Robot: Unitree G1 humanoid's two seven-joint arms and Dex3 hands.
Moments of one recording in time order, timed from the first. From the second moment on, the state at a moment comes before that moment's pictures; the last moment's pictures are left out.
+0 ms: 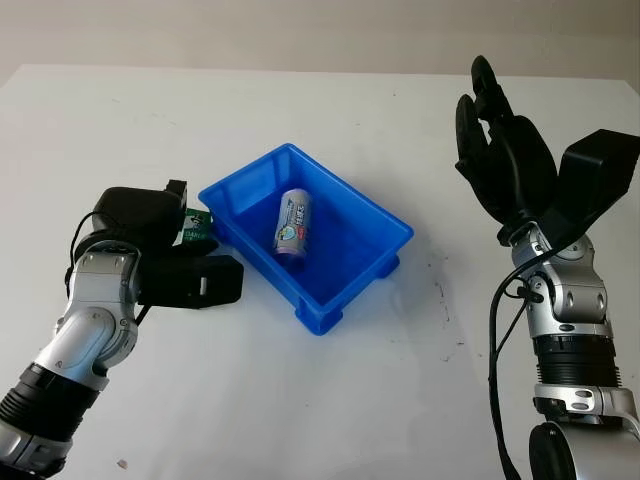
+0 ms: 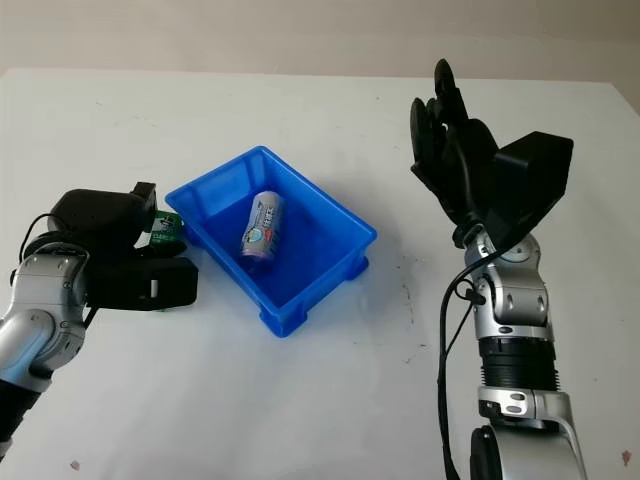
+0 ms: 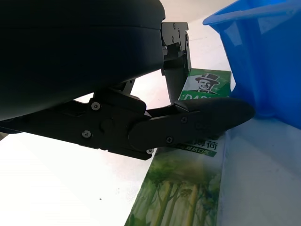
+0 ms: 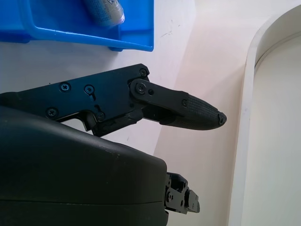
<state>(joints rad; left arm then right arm) -0.44 0.66 -0.28 -0.01 1.13 0.43 -0.51 -0.58 -0.32 -0.17 0.23 0.19 0.16 0.23</state>
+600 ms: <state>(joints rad) -0.46 0.77 -0.17 -0.02 1.09 0.43 -0.53 -0.58 -0.32 -0.18 0.23 0.21 0.16 0.23</state>
